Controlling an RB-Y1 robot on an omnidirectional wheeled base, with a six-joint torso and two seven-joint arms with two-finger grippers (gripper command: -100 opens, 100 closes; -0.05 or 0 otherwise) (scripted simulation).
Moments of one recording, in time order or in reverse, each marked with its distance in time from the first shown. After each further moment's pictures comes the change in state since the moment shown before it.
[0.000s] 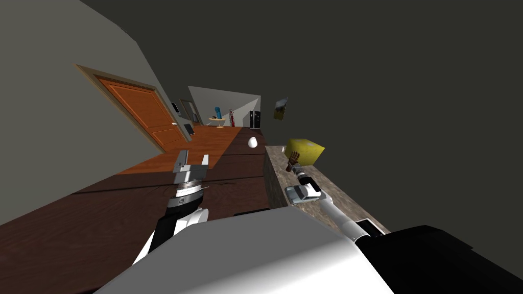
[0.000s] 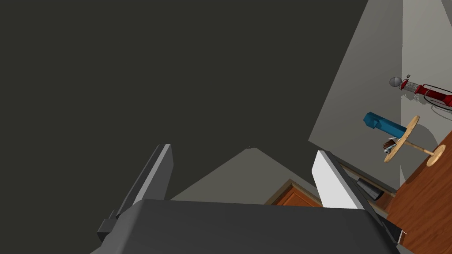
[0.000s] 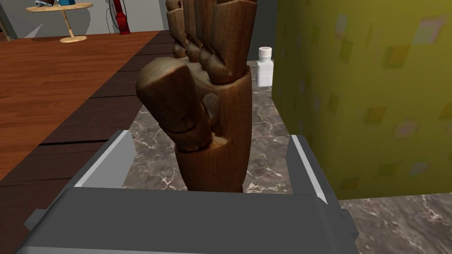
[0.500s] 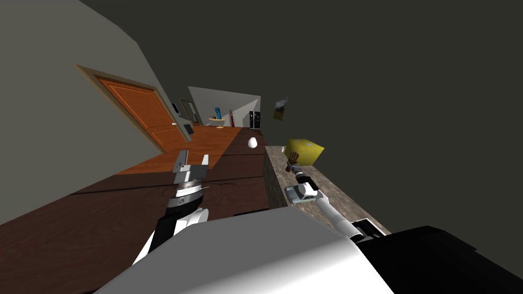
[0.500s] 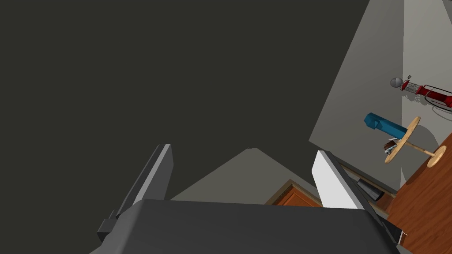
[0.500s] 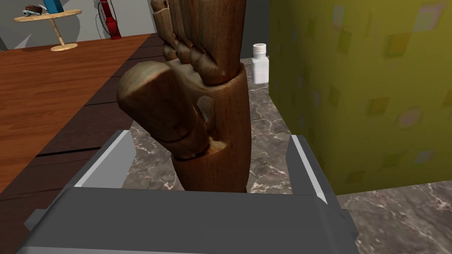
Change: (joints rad) left arm 0.000 0.000 0.000 0.000 0.000 0.000 0.000; right arm -0.018 0.066 -0.033 -0.014 -0.093 0.056 0.110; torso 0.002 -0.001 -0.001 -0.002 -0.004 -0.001
